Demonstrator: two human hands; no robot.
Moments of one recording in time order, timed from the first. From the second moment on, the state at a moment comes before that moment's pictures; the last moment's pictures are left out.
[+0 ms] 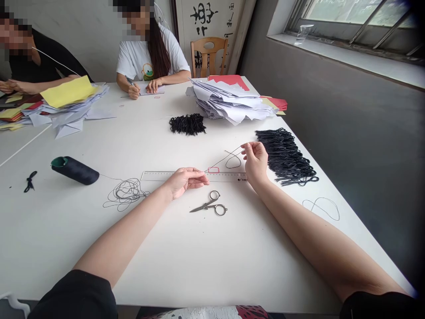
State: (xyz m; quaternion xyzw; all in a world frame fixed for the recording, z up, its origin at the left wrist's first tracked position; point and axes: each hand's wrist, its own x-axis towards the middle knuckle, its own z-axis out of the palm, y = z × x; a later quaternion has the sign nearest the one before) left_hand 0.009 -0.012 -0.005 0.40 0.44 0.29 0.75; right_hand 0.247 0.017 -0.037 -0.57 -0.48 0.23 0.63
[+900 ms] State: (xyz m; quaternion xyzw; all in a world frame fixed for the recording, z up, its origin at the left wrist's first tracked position) left_hand 0.009 -0.014 -0.004 0.41 0.44 0.28 0.75; right_hand 0.196 -0.084 0.033 -0.43 -0.89 0.12 -0.09
